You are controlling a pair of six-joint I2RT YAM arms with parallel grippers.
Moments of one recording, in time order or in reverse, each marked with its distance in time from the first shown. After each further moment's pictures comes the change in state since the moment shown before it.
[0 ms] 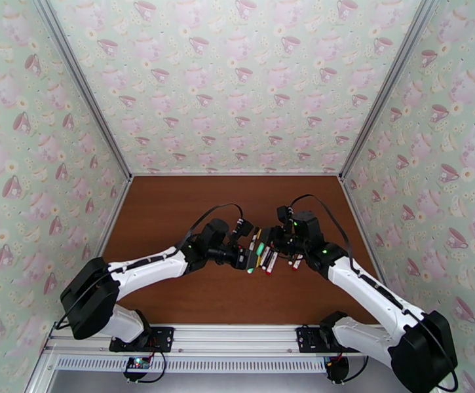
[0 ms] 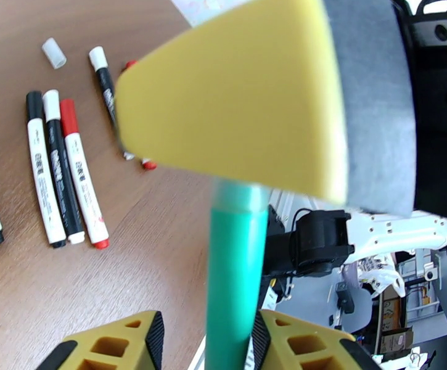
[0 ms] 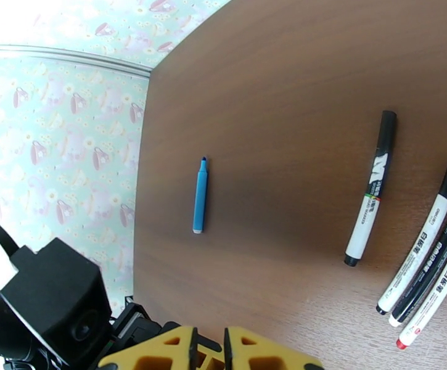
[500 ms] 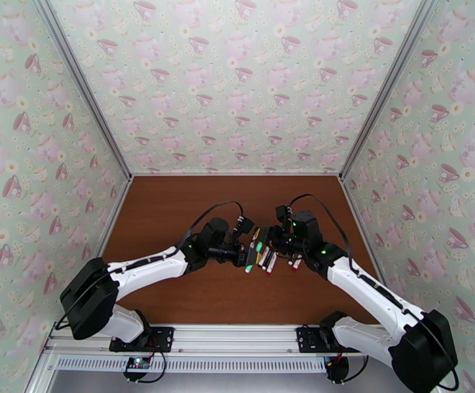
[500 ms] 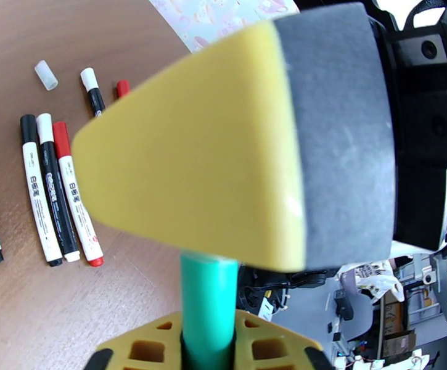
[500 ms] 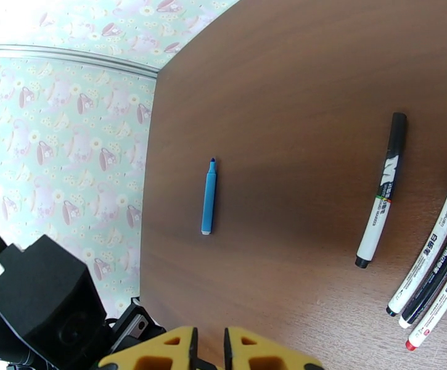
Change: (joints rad) left arm 0.000 -0.002 0.011 0.000 -0.020 0.007; right arm 0.019 0.002 0.000 0.019 0.022 0.023
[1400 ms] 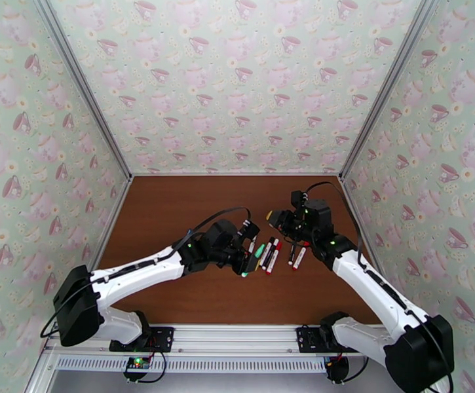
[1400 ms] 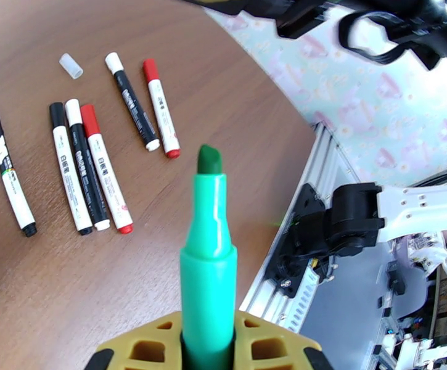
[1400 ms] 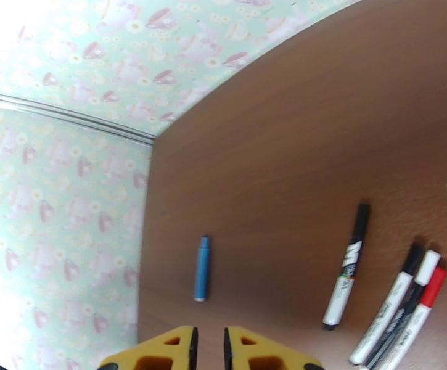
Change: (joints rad) left arm -0.078 -0.101 0.109 -0.334 -0.187 0.140; right arm -0.156 0.034 0.116 -0.043 0.043 -0.109
